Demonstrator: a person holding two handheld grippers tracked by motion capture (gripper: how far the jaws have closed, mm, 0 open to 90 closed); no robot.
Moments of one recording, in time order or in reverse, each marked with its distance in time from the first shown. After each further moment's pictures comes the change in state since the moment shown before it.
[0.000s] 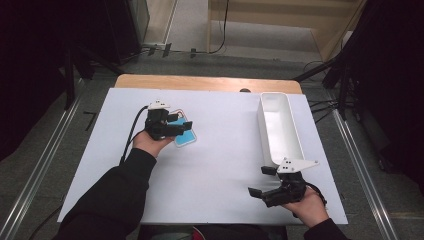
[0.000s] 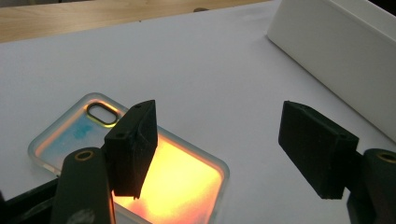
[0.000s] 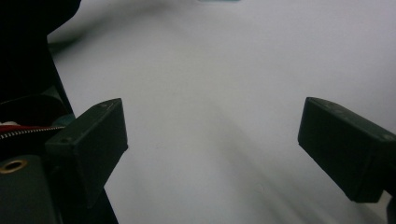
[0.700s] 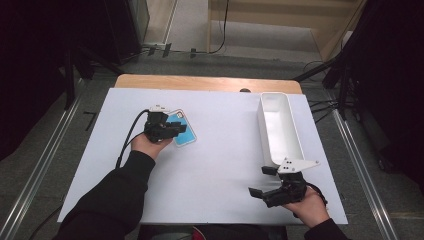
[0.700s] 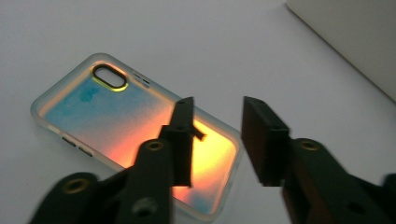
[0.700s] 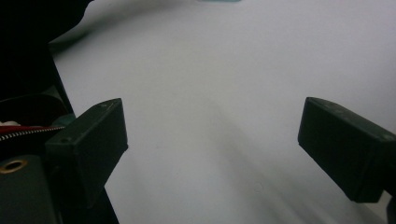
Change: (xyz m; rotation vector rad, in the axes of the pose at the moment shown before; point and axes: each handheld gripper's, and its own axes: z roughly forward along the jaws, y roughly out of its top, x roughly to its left) left arm 0.005 -0.012 0.002 0.091 0.013 -0.001; right arm 0.000 0.000 -0.002 -0.002 -0.004 -0.003
